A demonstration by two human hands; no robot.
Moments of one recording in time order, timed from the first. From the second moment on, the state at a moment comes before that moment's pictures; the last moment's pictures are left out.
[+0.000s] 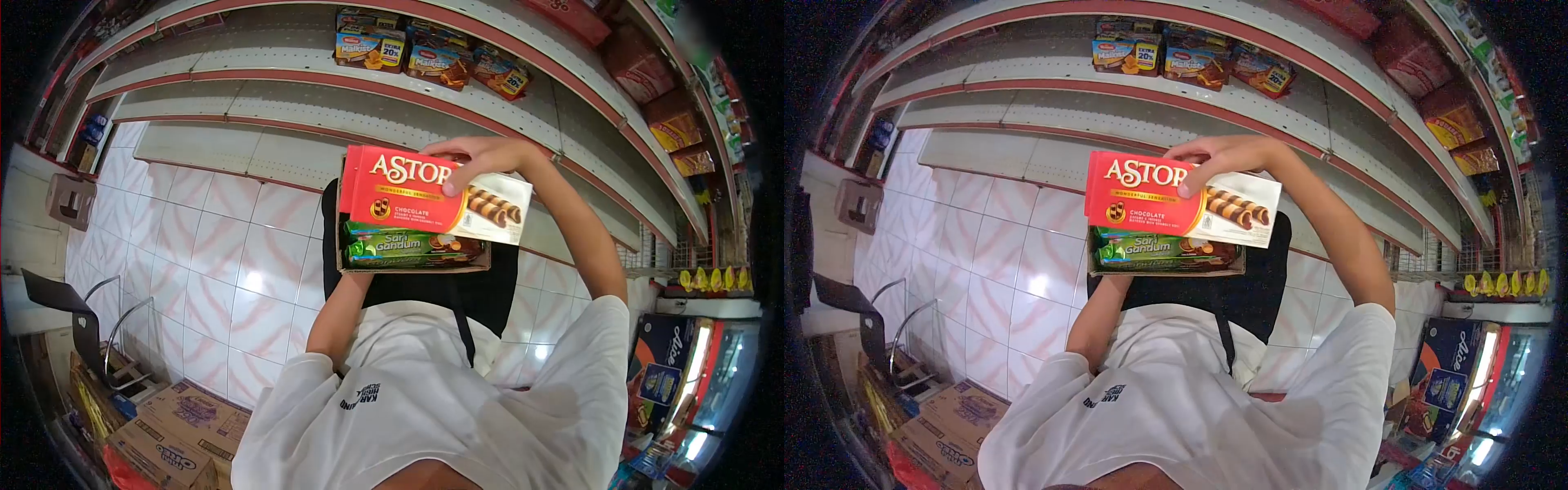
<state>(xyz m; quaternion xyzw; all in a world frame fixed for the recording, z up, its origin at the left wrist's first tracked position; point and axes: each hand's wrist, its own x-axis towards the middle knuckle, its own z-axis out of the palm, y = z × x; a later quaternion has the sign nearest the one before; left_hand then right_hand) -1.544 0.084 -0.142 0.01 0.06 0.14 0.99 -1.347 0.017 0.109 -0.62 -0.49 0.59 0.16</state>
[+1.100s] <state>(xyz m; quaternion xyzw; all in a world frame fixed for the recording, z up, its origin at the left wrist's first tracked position) -1.536 0.093 -0.144 0.00 0.06 0.15 0.99 -1.458 -0.035 0.116 -0.65 -0.73 0.13 0.12</state>
